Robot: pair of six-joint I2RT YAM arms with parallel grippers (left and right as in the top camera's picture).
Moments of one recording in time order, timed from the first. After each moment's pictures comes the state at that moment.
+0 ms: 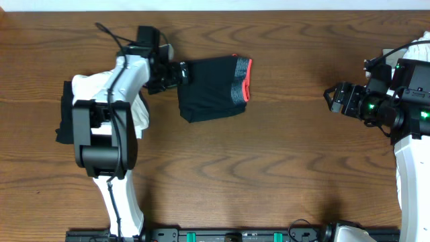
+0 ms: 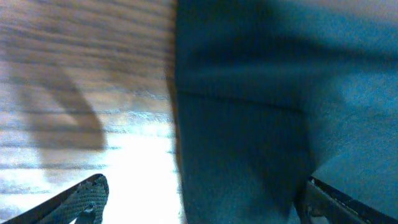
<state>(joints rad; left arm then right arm) -0.07 2.14 1.60 -0.74 0.36 -0.27 -0.19 1.28 1.22 -0.92 -0.37 0.14</state>
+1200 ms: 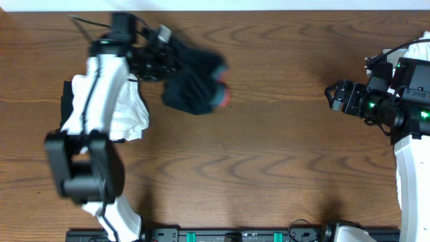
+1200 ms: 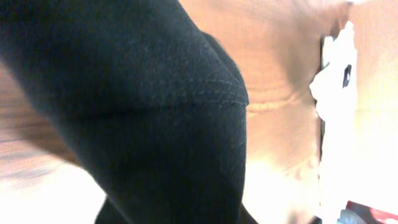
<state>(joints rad) 0.02 1.87 1.63 -0.89 0.71 -0.15 -0.19 1.28 1.22 -0.89 -0.37 0.14</state>
